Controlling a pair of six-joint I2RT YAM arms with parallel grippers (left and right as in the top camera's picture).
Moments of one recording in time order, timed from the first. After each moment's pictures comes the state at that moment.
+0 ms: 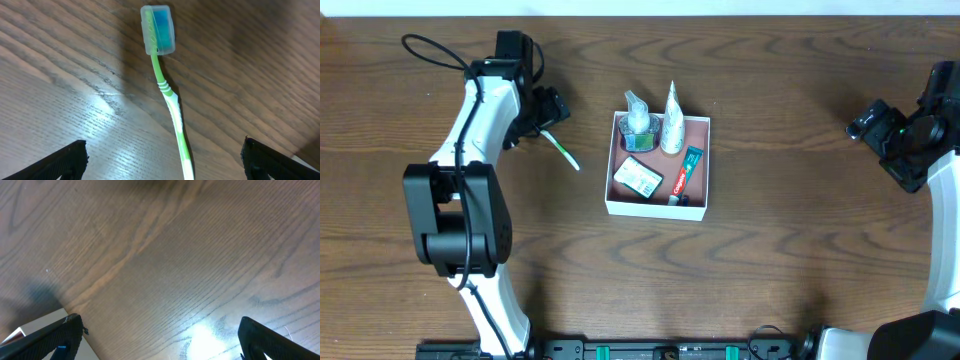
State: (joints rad) left arm -0.02 2.07 1.63 -0.93 -0.02 -0.54; right arm -0.29 1.50 1.41 -1.08 -0.05 0.54
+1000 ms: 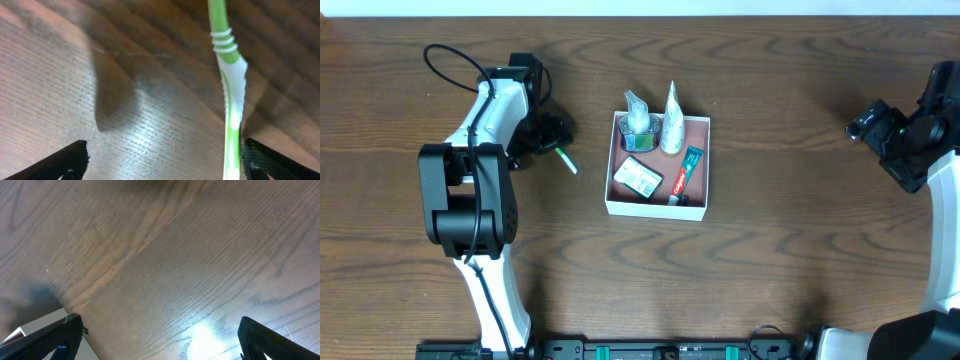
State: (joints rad) left arm -0.02 2.18 1.63 -1.07 -0.03 -0.53; right arm -0.29 1.50 1.41 -1.08 -0.05 0.54
